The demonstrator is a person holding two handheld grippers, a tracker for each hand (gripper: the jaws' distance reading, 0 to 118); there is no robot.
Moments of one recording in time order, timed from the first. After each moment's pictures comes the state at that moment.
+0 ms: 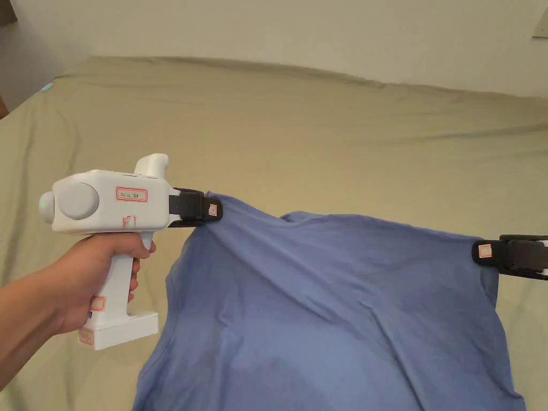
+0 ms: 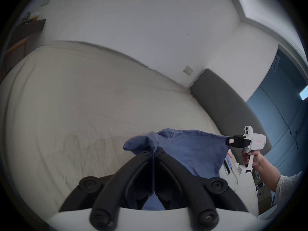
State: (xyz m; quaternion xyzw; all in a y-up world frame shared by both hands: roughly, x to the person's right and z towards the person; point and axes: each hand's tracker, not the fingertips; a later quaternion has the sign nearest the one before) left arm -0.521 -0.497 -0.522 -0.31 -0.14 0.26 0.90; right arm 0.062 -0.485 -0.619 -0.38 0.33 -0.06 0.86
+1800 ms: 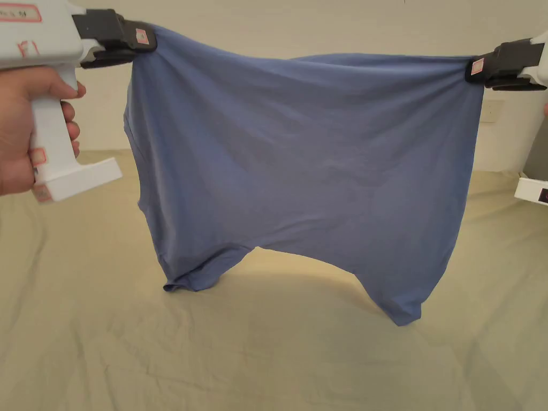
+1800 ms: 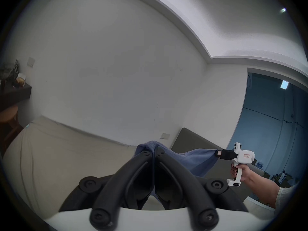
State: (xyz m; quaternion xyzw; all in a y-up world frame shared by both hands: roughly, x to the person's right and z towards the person) left arm -0.542 -0.213 -0.573 -0.04 -0.16 0.23 0.96; right arm 0.063 -0.210 -0.706 -0.14 0.28 -0.07 0.95
